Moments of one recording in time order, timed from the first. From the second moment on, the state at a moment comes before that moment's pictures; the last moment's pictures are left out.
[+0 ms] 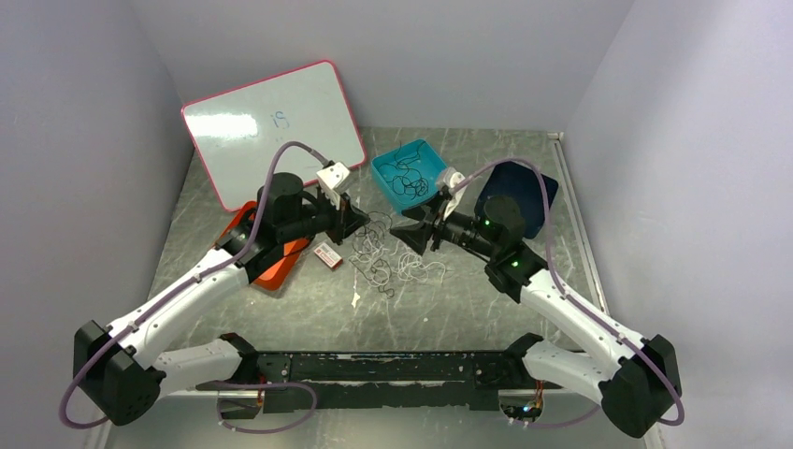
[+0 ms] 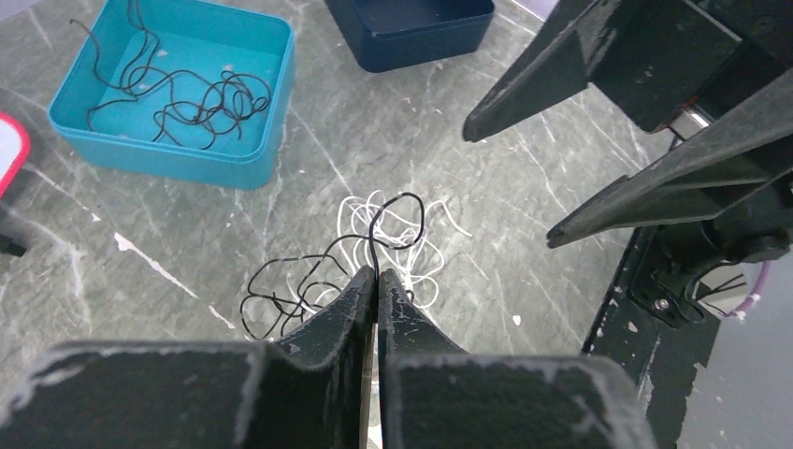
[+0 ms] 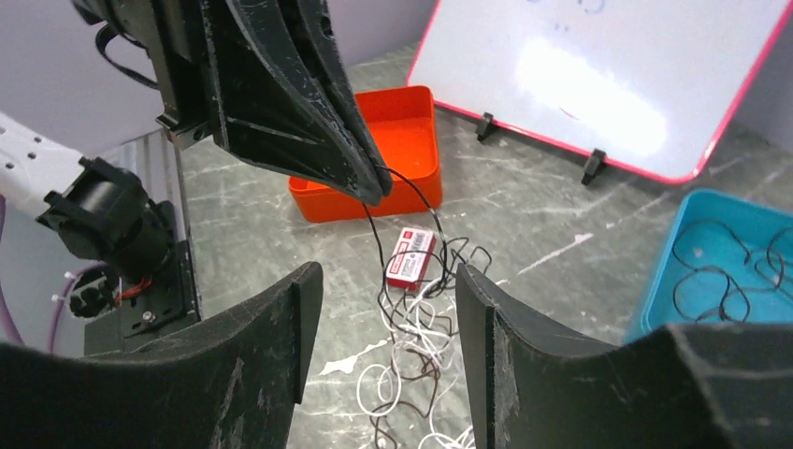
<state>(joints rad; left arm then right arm) -0.64 1.10 0.92 -0.11 0.35 -0.10 0.59 1.00 0.70 0.28 -0.54 0.12</state>
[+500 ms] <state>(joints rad) -0.64 1.08 0.92 -0.12 0.50 -0.08 0.64 1.15 0.82 0.19 -0.52 -0.03</state>
